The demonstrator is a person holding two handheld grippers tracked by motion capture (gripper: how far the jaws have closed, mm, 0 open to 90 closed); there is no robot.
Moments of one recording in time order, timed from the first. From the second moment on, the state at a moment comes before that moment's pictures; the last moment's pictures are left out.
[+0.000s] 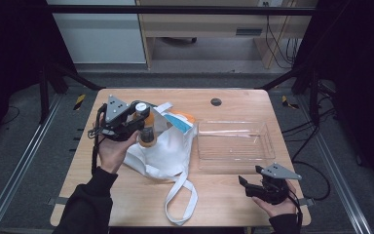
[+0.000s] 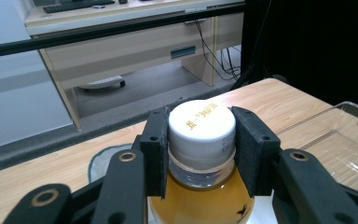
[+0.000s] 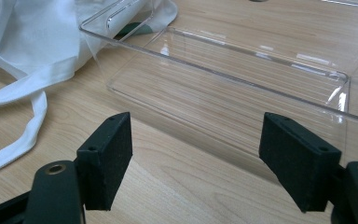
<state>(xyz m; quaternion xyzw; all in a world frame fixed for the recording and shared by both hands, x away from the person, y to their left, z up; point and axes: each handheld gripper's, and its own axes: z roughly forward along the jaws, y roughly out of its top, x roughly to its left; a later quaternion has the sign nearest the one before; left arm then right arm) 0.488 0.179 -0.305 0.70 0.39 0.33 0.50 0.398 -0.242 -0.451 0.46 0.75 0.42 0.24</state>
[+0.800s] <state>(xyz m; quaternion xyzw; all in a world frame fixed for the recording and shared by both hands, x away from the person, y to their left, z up) 0.476 0.143 -0.285 0.70 0.36 0.32 0.52 0.396 -0.243 -0.451 0.46 0.74 0.42 0.23</state>
